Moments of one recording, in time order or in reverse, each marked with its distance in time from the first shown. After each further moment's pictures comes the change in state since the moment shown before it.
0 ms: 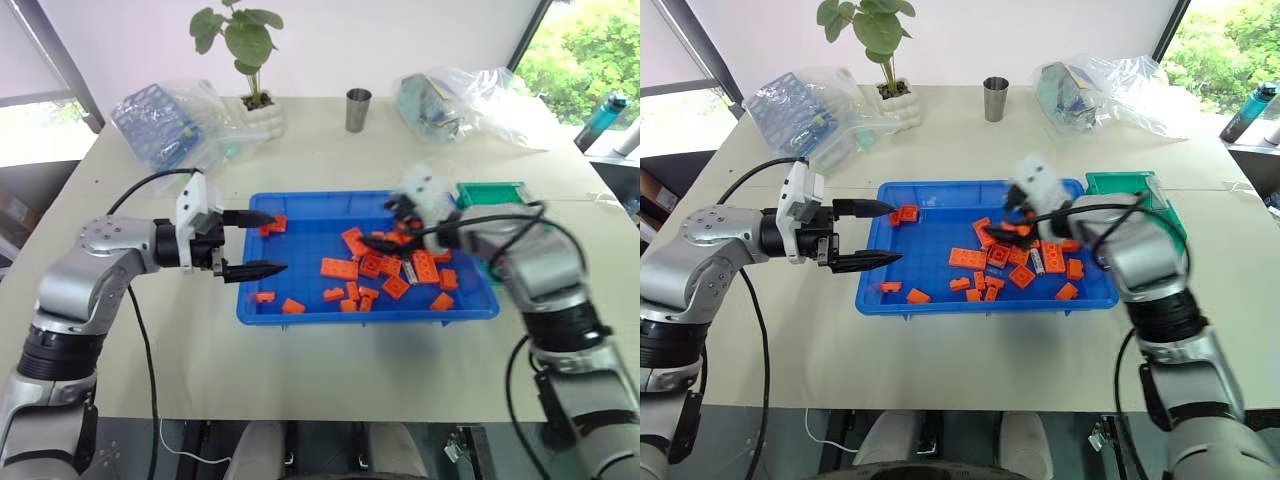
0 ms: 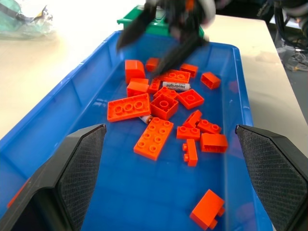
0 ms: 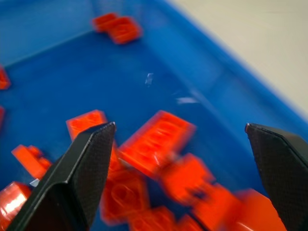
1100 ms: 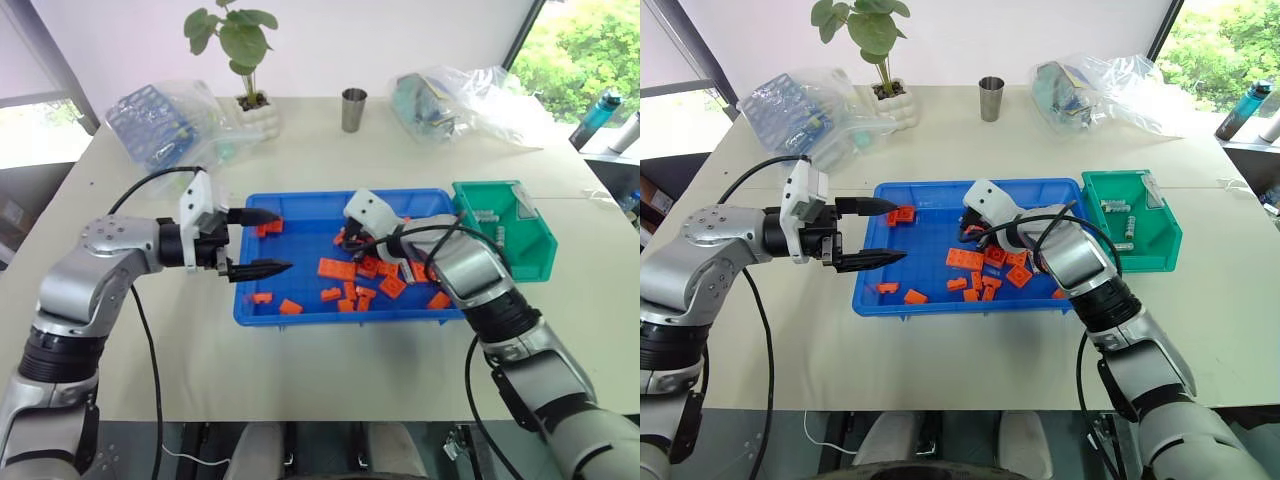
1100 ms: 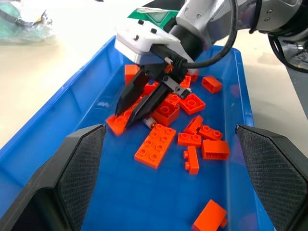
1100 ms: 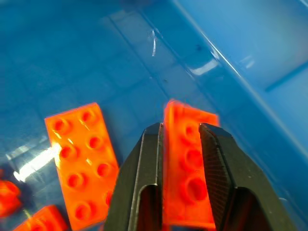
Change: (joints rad) left arm -0.001 -0.011 0.000 -0.042 -0.002 0.024 0.035; right arm -0.089 0.166 0.139 0.177 -0.139 -0.004 -0.055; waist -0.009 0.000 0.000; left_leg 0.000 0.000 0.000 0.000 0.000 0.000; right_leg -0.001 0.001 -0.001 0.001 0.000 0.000
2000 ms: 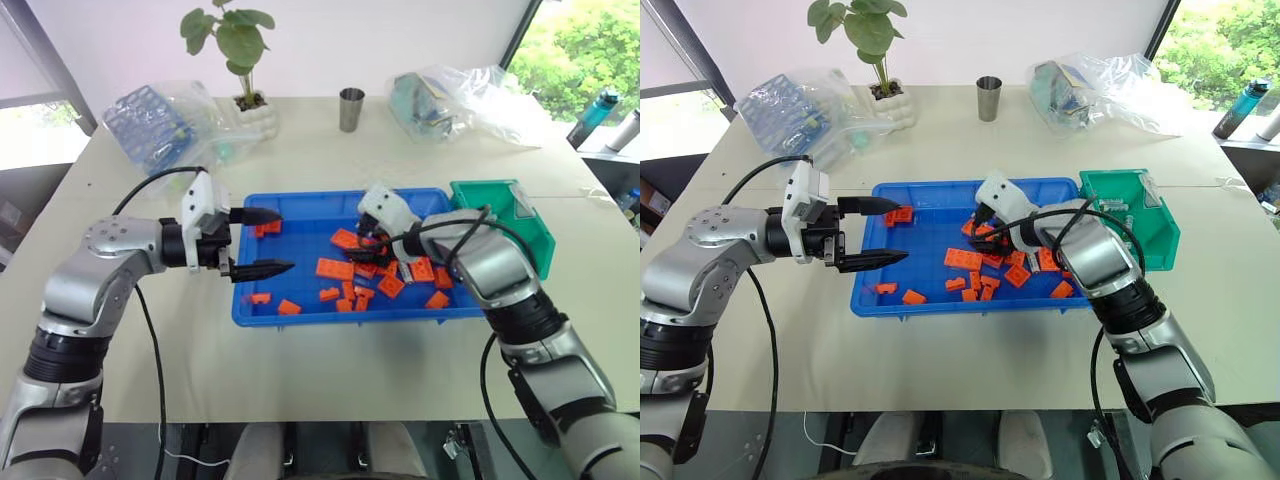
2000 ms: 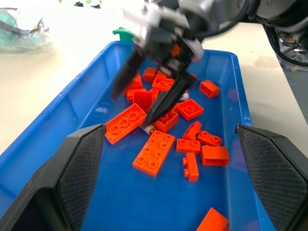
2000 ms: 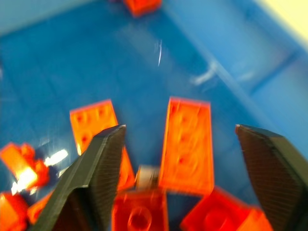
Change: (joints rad) left arm 0.002 -0.013 -0.001 0.005 0.005 -0.026 -0.007; right arm 0.041 -0.123 -0.050 -0.100 0.043 0.065 0.087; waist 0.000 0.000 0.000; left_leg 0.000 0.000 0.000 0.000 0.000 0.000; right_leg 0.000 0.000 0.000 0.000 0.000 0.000
